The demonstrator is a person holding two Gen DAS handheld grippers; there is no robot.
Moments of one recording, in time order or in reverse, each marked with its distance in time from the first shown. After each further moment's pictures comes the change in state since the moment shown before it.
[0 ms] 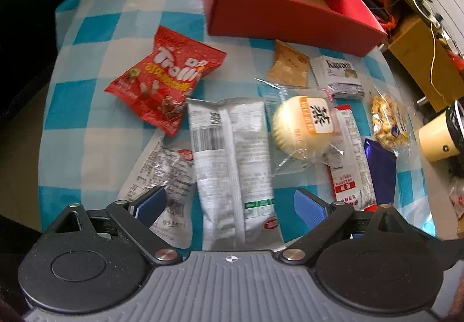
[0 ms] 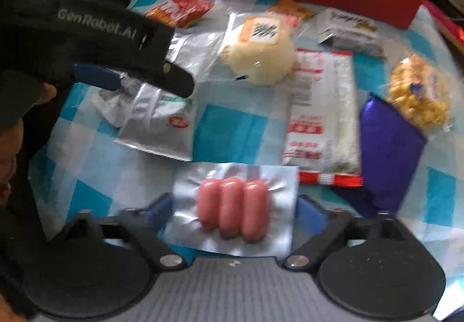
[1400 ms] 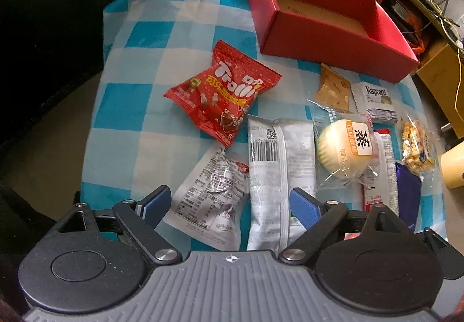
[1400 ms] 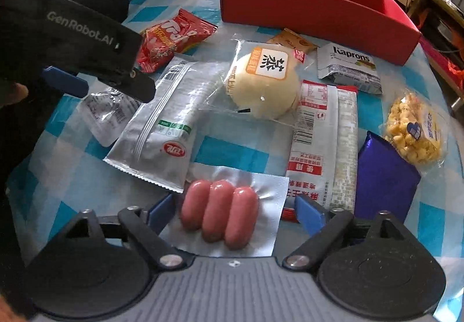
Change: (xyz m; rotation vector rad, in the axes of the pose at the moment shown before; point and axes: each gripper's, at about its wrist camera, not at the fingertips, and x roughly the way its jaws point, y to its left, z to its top) left arm -0.016 0.035 0.000 -0.105 -0.052 0.080; right arm 0.005 0.014 0.011 -0.056 -0.096 -0.075
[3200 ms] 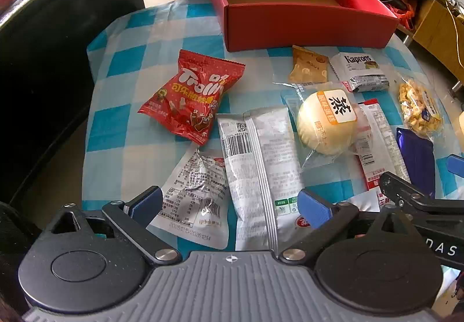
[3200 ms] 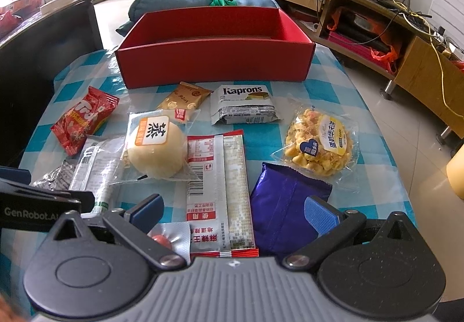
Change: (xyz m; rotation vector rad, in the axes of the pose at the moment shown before) left arm -0.001 -0.045 -0.023 0.198 -0.119 0.106; right arm -0.034 -0.051 0.010 0.260 -0.147 -0.204
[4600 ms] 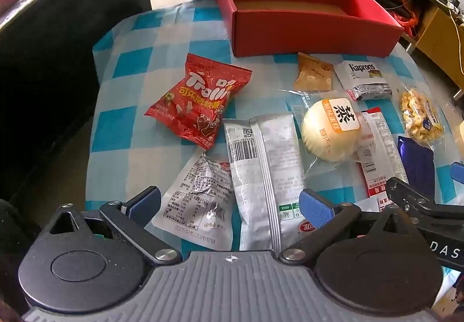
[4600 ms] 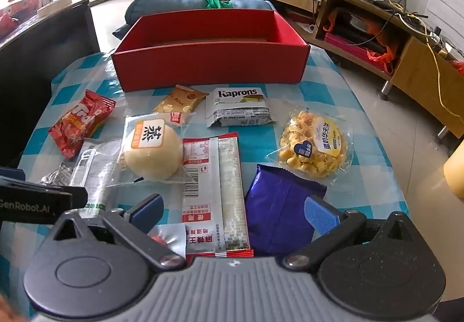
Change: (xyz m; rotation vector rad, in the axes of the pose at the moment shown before) left arm -0.001 0.001 0.002 -0.021 0.054 0.019; right arm -0.003 -0.003 0.001 0.006 -0.005 -0.011
